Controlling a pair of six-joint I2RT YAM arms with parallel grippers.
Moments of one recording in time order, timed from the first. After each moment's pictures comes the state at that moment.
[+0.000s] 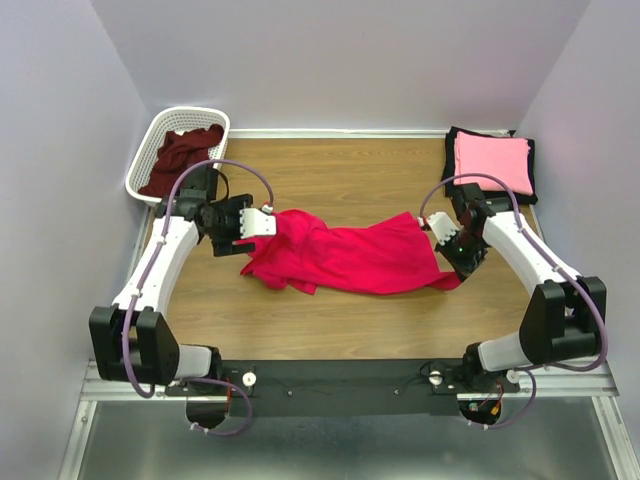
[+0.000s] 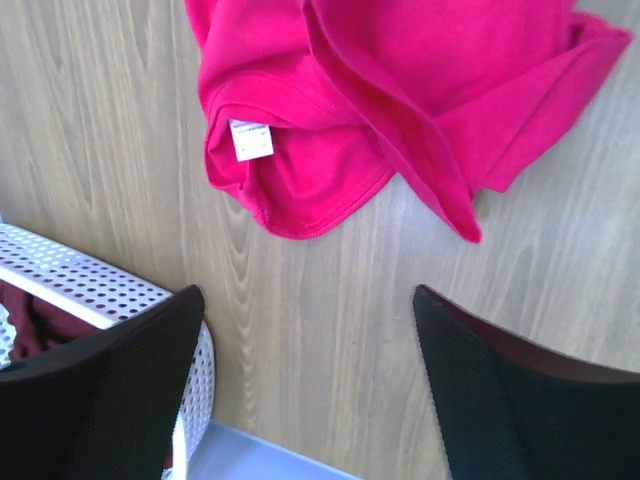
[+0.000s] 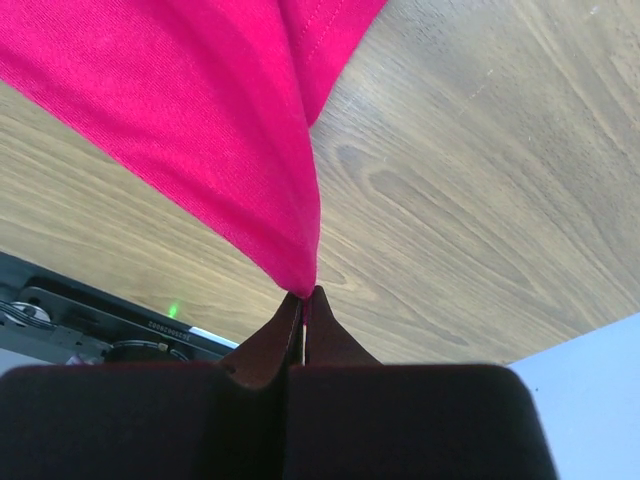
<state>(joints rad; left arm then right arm) -0.10 1.35 1.15 -0.91 0.42 1.39 0.14 1.43 1.05 -1.11 -0.02 -0.60</state>
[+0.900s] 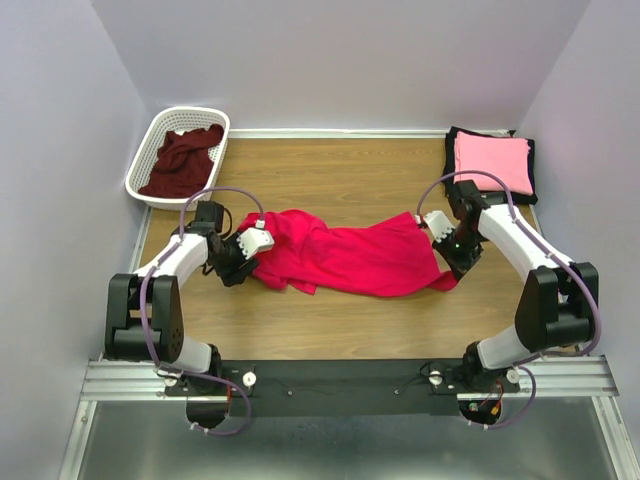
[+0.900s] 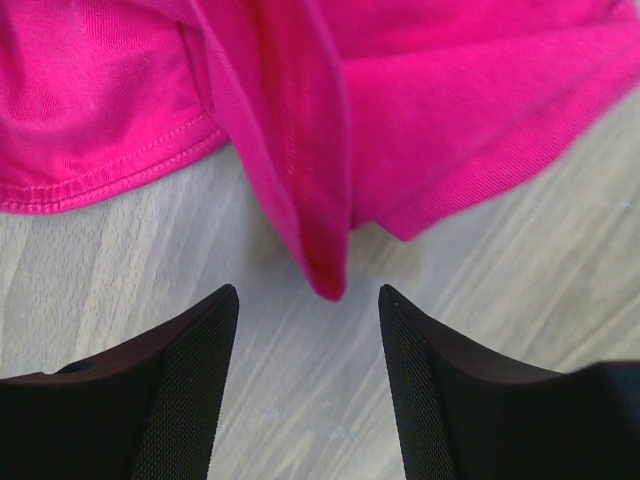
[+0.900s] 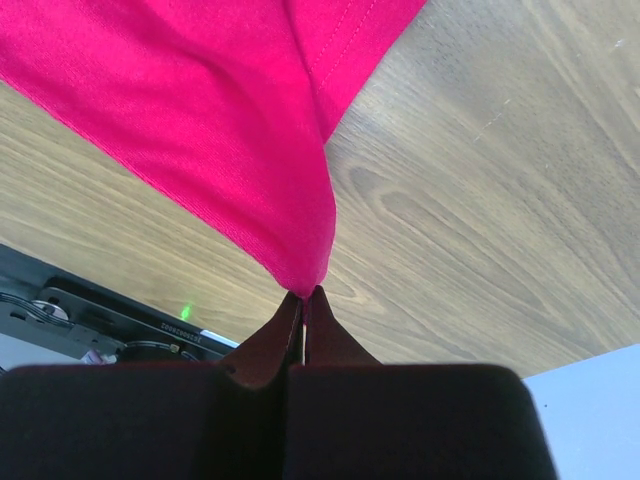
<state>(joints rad) -0.05 1.44 0.79 -0.63 0.39 0.99 0.14 1.51 1.09 -1.12 -0.06 -0.60</state>
